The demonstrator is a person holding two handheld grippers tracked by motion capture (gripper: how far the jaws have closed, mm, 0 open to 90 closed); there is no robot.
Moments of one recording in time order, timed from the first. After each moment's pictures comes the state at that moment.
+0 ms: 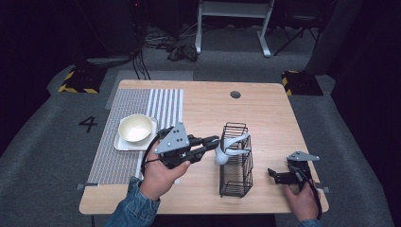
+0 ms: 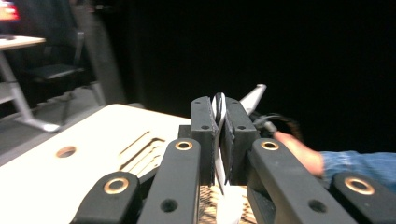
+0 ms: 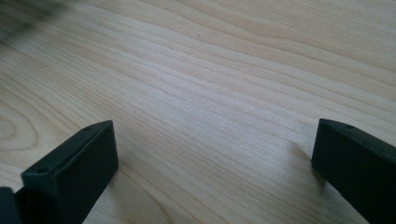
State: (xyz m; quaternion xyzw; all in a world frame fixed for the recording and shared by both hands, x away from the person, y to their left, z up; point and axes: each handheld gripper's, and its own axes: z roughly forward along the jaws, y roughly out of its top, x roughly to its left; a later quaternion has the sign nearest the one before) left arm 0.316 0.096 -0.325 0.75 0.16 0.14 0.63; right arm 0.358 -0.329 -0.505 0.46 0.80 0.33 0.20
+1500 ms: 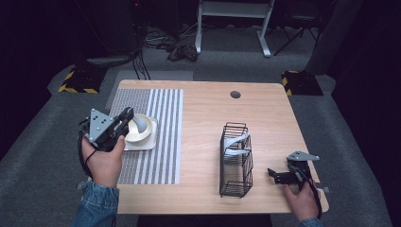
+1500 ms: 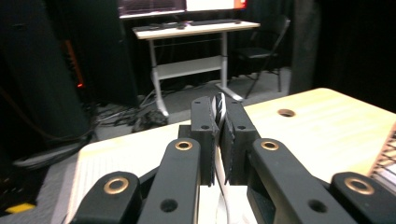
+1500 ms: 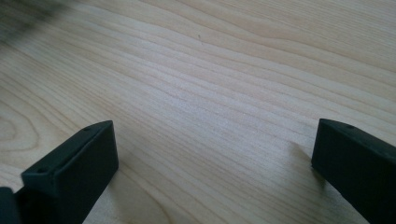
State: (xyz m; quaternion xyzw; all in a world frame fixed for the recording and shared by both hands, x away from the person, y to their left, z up) left arm 0.336 0.249 -0.338 0.63 0.43 0.39 0.51; right arm 0.358 -0.329 -0.505 0.46 0.80 0.33 0.20
